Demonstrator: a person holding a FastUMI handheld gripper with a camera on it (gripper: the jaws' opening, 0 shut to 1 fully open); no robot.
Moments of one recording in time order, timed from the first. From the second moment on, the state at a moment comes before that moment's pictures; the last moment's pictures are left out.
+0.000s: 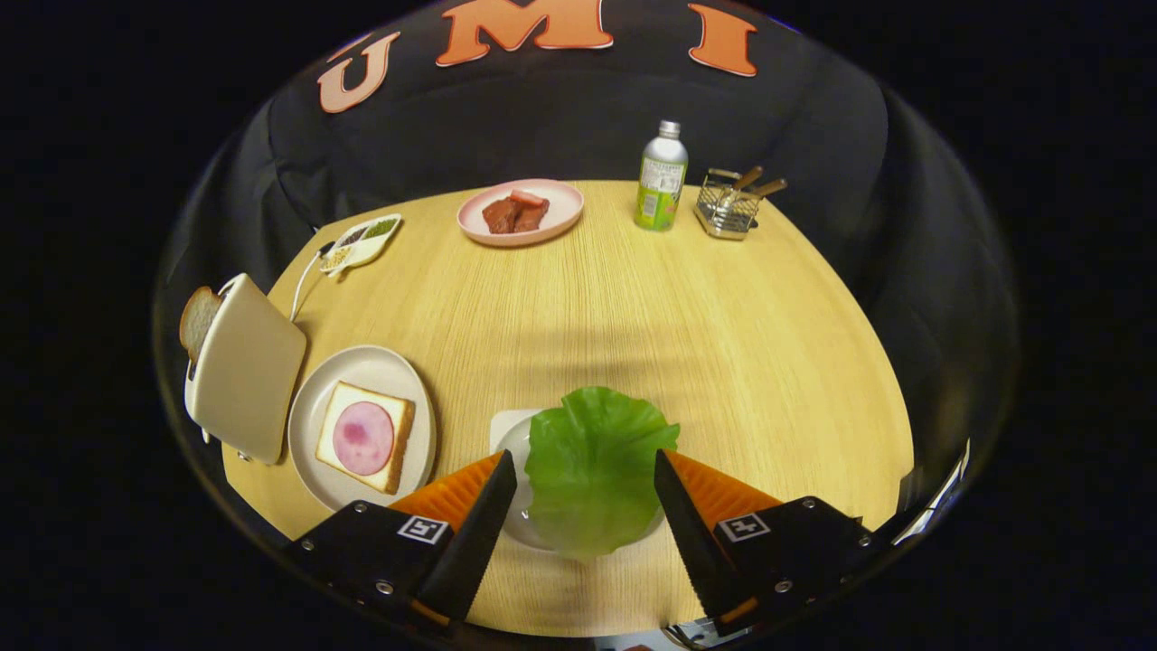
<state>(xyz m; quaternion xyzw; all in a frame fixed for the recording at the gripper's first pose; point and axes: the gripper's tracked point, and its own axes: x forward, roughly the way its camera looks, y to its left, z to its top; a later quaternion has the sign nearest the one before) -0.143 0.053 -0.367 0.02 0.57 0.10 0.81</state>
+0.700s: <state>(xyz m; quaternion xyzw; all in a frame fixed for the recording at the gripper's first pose) -0.156 0.047 -0.425 0.03 0.64 0.03 0.76</state>
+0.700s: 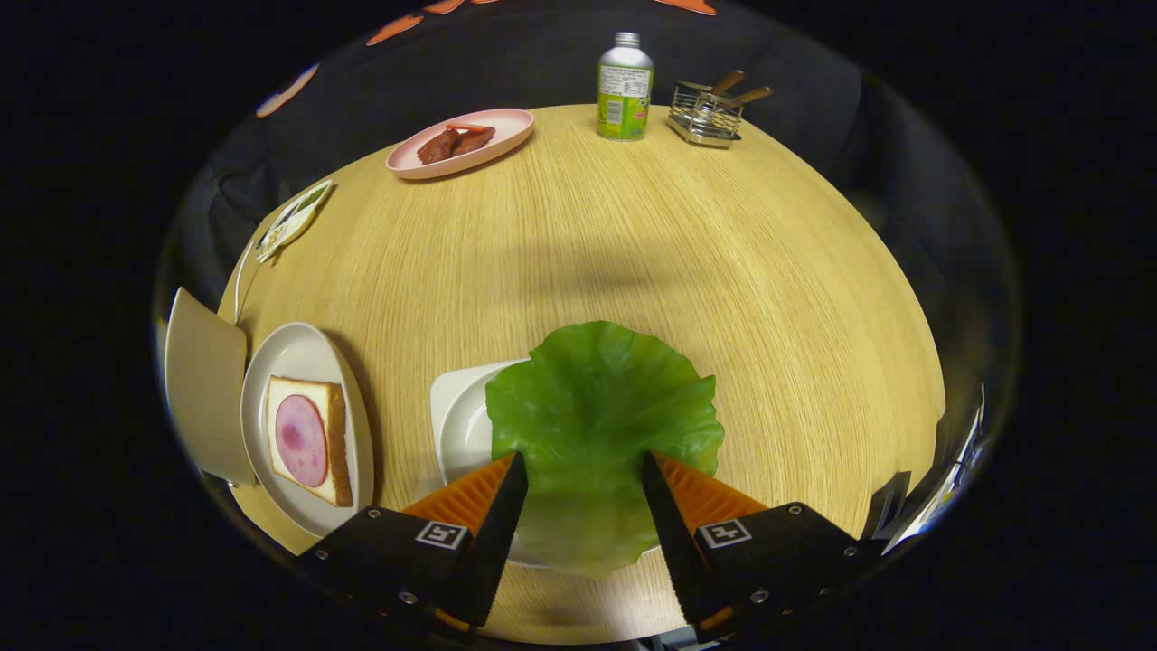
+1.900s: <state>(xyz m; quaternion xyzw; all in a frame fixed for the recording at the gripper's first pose) -0.136 0.132 -0.336 0.11 0.59 0.13 0.79</state>
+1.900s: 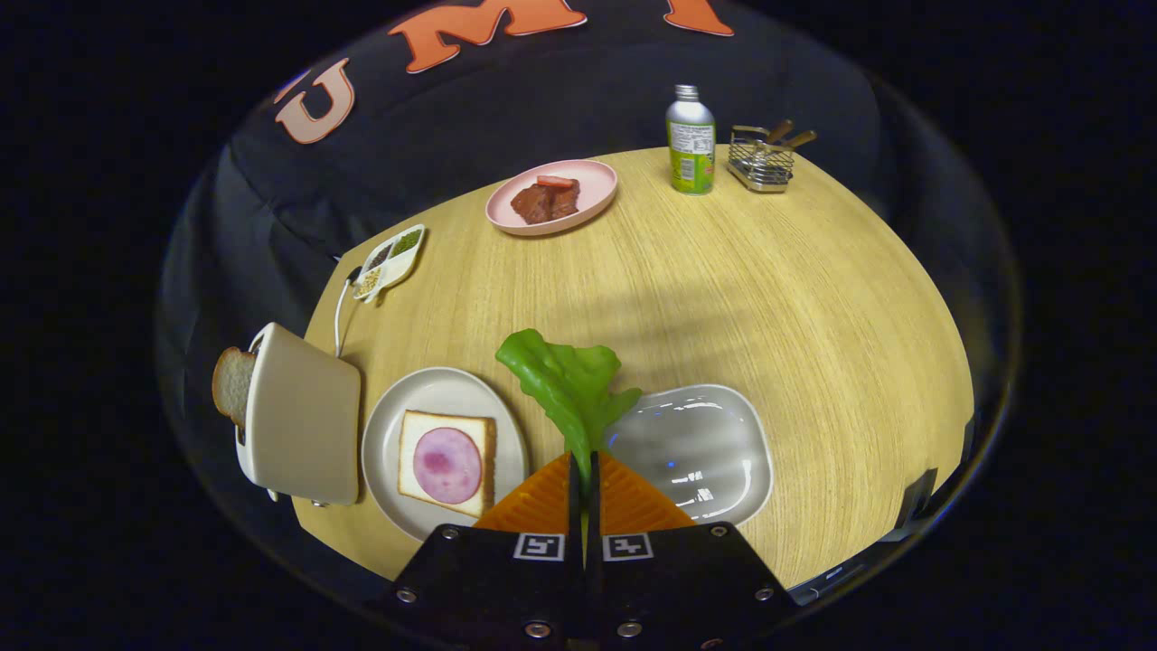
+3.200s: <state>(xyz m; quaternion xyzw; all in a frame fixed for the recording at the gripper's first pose) -0.168 0.276 -0.338 0.10 0.62 0.27 0.73</state>
